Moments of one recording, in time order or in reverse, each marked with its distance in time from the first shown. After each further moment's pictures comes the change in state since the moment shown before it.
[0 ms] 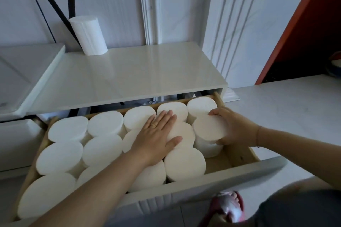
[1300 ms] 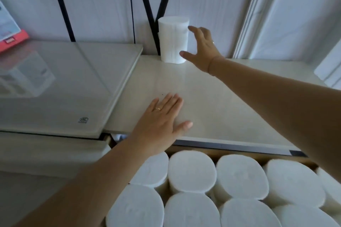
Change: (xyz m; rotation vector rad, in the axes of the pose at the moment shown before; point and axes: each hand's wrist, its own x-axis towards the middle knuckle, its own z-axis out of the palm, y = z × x) left_hand 0.000 -0.229 -0.083 0.057 0.145 -0.276; right_hand 0.384 -0.282 -0.002 0.132 0.347 -0.317
